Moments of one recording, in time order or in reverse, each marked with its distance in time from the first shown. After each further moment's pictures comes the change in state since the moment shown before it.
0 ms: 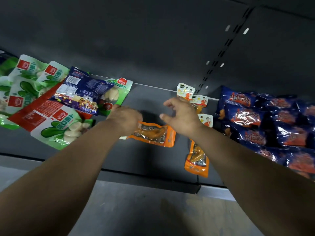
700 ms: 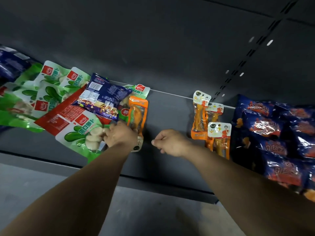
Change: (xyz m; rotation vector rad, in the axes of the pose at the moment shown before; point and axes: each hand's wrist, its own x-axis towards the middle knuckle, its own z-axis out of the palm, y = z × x) left_hand -0.009 -0.034 0.056 -0.609 0.131 -0.805; right_hand -0.011 -0.048 0.061 0.103 -0.447 0.233
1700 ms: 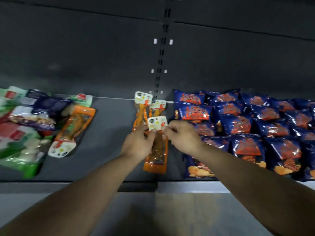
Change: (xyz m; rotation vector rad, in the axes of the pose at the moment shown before) left_hand -0.165 0.137 0.060 -0.283 -0.177 0.577; right_hand -0.106 0.150 -0.114 0.103 0.475 -0.148
